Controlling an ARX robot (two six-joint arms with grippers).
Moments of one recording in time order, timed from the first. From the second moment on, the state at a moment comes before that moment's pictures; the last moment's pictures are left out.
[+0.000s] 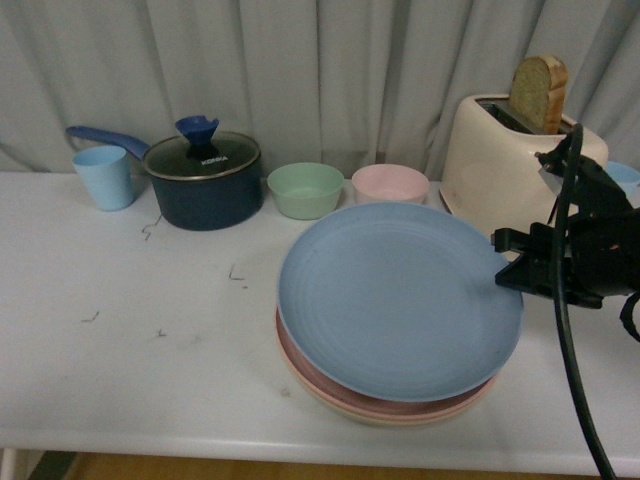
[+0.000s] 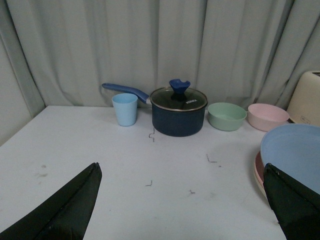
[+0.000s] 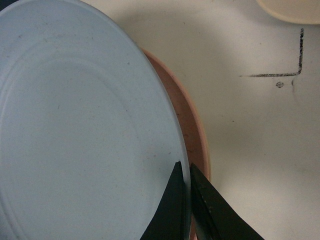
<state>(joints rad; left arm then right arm) 0.00 0.00 0.01 0.00 0.00 -0.01 0.07 2.03 1.06 0.14 -0.35 0.21</state>
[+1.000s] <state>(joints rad) 0.00 0.00 0.01 0.00 0.00 -0.01 0.05 1.92 1.01 0.15 -0.39 0.30</state>
